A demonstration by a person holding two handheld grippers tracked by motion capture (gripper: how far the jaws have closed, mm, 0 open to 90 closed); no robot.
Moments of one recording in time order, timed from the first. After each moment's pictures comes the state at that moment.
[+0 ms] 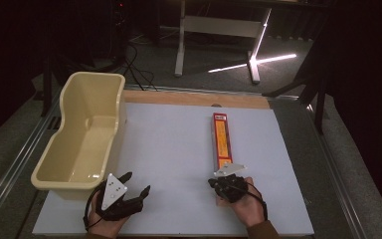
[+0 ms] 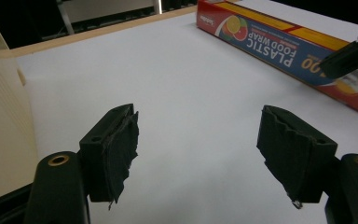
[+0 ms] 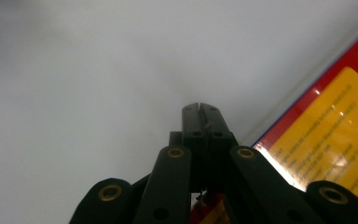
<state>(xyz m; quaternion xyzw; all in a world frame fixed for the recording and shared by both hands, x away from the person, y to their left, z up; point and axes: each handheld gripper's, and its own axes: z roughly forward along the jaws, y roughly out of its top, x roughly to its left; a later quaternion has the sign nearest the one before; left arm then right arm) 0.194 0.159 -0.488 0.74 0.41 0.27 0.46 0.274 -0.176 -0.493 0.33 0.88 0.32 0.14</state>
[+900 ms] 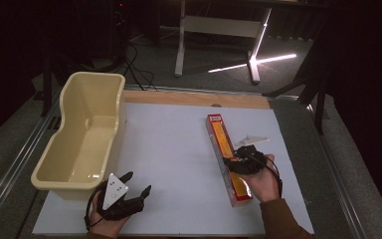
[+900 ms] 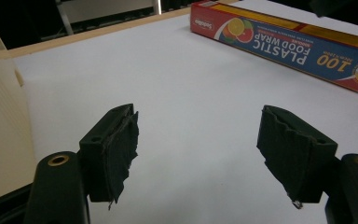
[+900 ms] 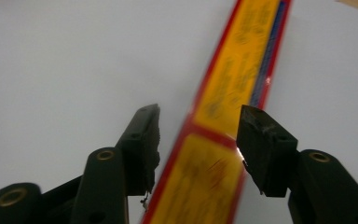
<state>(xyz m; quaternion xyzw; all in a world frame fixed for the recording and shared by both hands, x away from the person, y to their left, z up) 0.195 0.157 -0.489 0.74 0.41 0.27 0.46 0.331 -0.215 -0.448 0.41 0.84 0.31 0.17</state>
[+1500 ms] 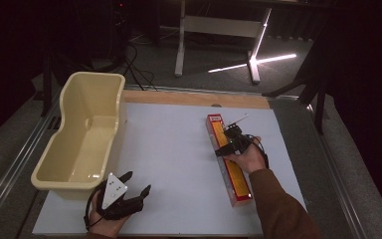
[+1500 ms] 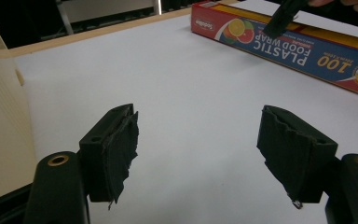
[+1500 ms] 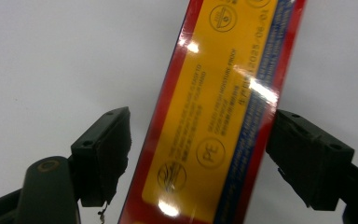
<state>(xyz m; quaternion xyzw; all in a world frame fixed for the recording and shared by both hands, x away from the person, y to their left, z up) 0.195 0.158 -0.488 0.74 0.41 0.27 0.46 0.417 -0.192 -0.474 0.49 0.85 0.19 0.07</state>
